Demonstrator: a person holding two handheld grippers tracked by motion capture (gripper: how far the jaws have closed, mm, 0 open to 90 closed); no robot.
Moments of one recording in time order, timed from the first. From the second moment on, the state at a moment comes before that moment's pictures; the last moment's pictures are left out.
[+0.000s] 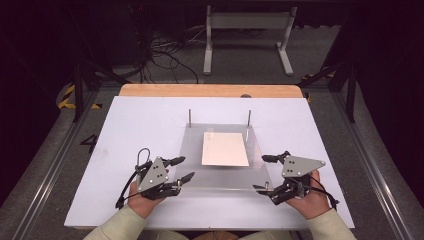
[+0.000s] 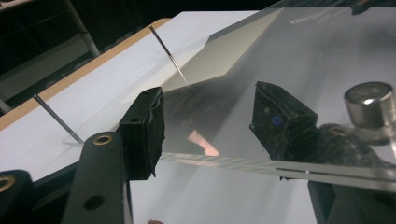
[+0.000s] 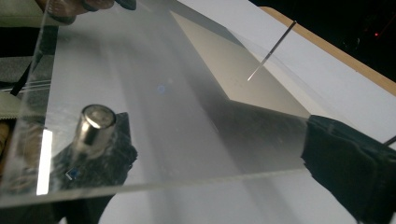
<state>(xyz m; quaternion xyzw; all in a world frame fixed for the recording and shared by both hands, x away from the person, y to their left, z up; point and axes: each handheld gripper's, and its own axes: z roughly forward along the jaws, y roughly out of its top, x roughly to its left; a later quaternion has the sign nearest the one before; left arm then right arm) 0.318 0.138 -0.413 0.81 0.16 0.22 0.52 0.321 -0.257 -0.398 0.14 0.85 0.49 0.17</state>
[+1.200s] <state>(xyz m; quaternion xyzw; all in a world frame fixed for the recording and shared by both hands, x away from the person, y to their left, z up) 0.324 0.137 -0.388 0.77 0.18 0.27 0.54 0.333 -0.253 -0.374 0.16 0.79 0.53 0.25</state>
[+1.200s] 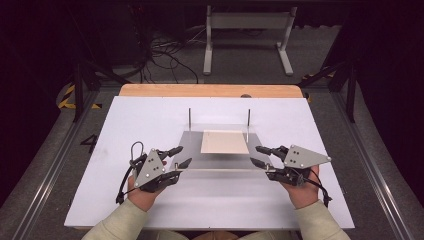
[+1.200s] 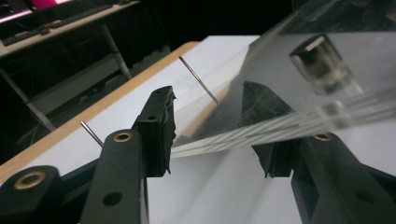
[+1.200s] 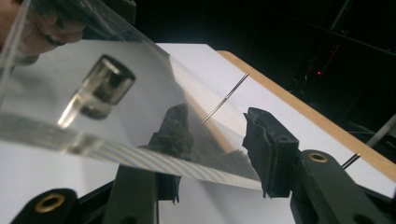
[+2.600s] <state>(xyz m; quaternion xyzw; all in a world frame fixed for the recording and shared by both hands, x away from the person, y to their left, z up) 0.285 0.140 -0.309 0.71 0.22 0.32 0.58 0.295 -0.239 -0.301 0.16 0.74 0.55 0.36</state>
